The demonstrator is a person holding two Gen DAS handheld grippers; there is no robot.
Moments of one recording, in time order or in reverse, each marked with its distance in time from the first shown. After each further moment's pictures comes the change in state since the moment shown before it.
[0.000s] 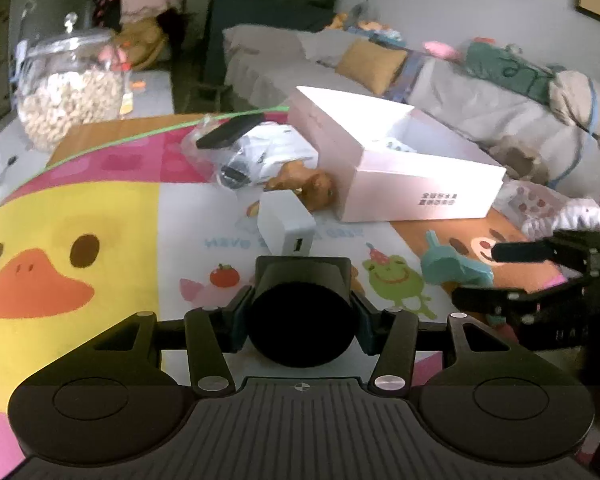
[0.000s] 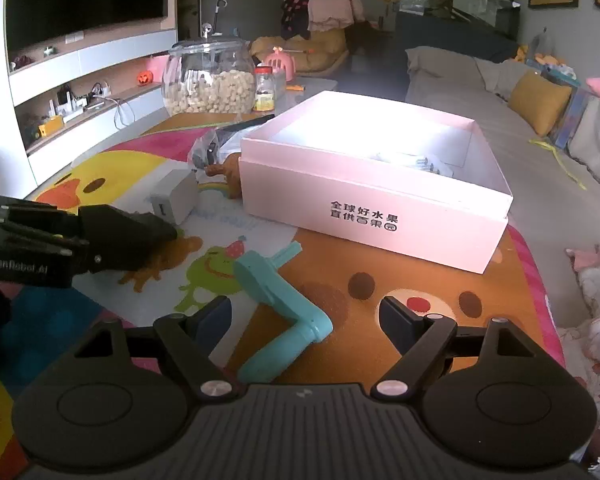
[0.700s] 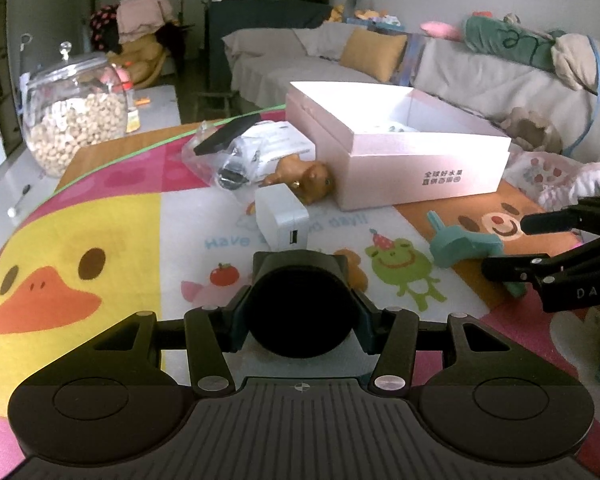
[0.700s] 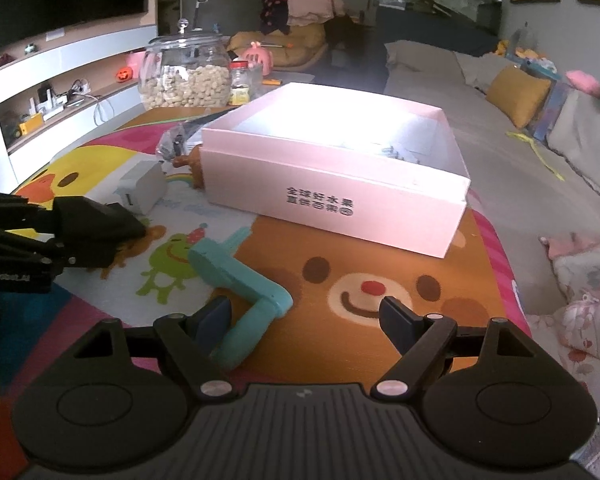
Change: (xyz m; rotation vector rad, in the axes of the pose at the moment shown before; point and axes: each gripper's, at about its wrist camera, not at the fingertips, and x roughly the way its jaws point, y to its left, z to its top) left arm 0.000 -0.016 -0.008 0.112 -0.004 0.081; right arm -0.004 -0.020 -0.006 0.026 0.015 -0.061
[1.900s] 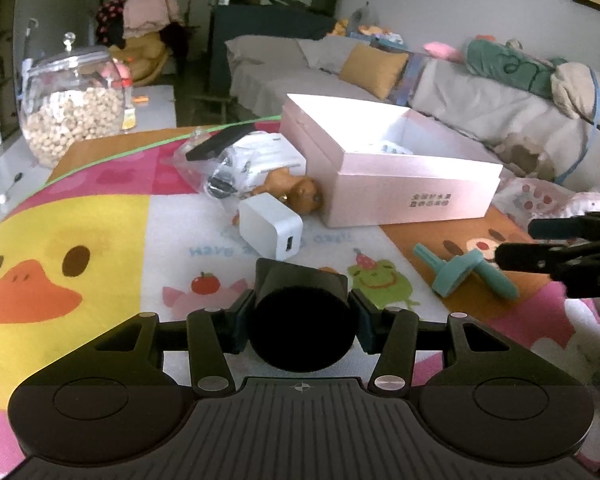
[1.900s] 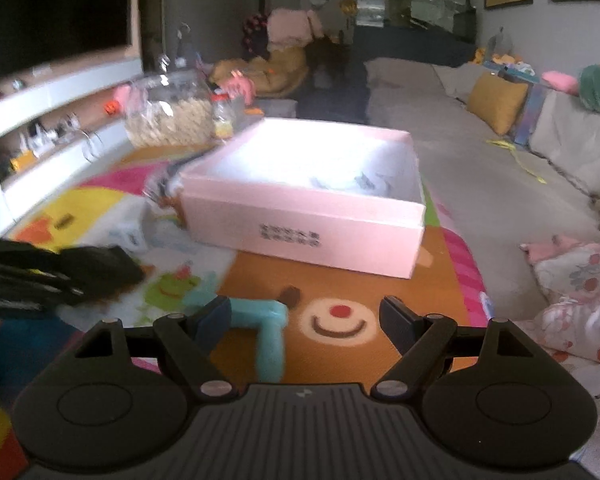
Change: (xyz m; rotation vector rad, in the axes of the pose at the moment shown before) left arm 0.001 -0.005 0.005 -0.067 -0.037 -0.031; right arm -0.027 -0.015 0.007 0.072 -0.083 0.006
